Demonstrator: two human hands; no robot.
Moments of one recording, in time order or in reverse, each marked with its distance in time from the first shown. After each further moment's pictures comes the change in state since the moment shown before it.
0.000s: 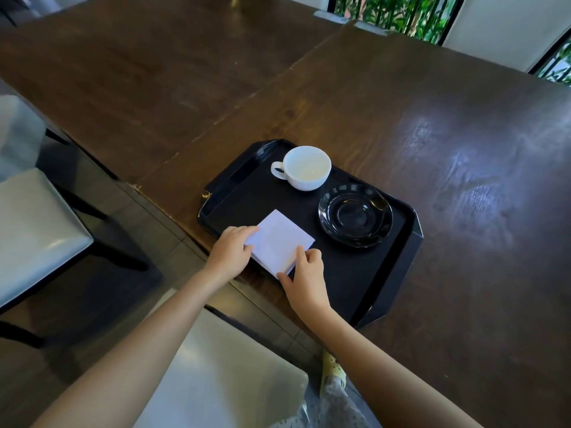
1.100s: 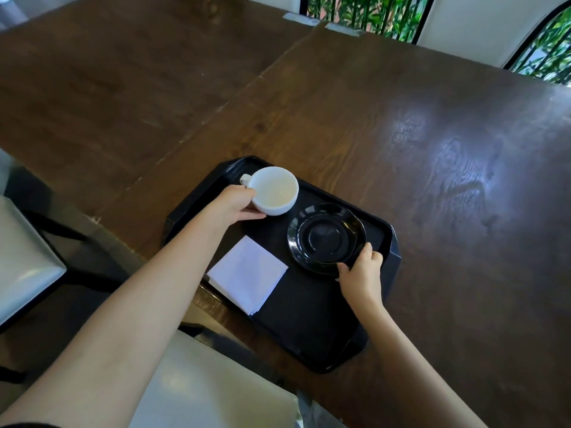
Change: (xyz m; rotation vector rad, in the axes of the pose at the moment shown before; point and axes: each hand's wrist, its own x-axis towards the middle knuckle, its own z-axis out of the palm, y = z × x) left_hand 0.154 0.093 -0.024 -0.887 -0.192 -0.547; right_hand 0.057 0.070 -0.103 0.223 0.171 0.377
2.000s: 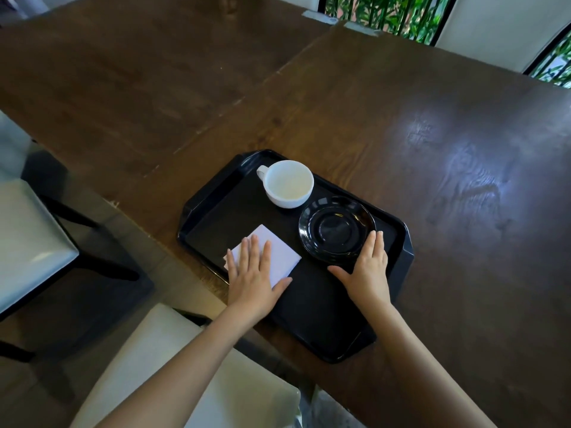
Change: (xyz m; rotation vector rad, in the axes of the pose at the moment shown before) left_hand -0.080 -0.164 0.009 1.355 0.222 0.443; right_hand -0.006 0.009 0.009 -0.312 0.011 -0.236
